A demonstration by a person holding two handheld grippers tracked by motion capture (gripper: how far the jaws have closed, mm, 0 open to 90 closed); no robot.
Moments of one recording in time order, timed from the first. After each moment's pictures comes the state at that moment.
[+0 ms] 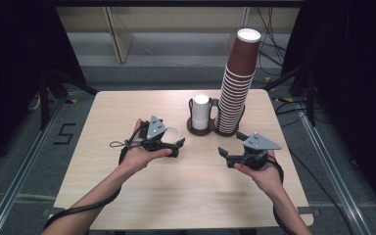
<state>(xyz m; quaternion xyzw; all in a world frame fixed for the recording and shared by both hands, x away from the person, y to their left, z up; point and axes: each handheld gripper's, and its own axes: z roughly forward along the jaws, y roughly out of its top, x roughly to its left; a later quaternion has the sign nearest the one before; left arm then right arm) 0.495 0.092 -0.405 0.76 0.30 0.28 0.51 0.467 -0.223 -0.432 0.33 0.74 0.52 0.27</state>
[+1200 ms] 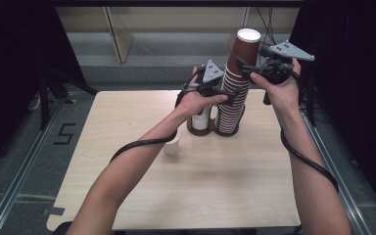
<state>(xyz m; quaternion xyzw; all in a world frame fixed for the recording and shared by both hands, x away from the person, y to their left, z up) 0.611 -0.048 -0.317 0.72 0.23 0.25 0.60 0.581 -0.240 -0.244 0.37 0.64 0.57 0.36</state>
